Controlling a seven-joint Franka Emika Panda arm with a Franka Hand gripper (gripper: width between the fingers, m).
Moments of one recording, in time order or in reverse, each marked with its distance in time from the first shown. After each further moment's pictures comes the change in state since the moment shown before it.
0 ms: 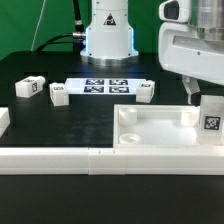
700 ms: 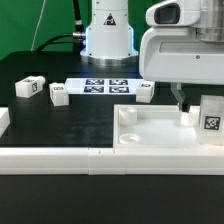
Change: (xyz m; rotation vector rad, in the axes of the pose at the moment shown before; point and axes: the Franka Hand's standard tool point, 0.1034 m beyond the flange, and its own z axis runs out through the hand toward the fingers) arm 0.008 0.000 0.000 0.002 0.007 -0.491
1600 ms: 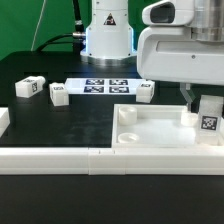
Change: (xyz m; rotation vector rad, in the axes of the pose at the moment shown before) arm 0.003 0.006 0.000 -0.006 0.003 0.083
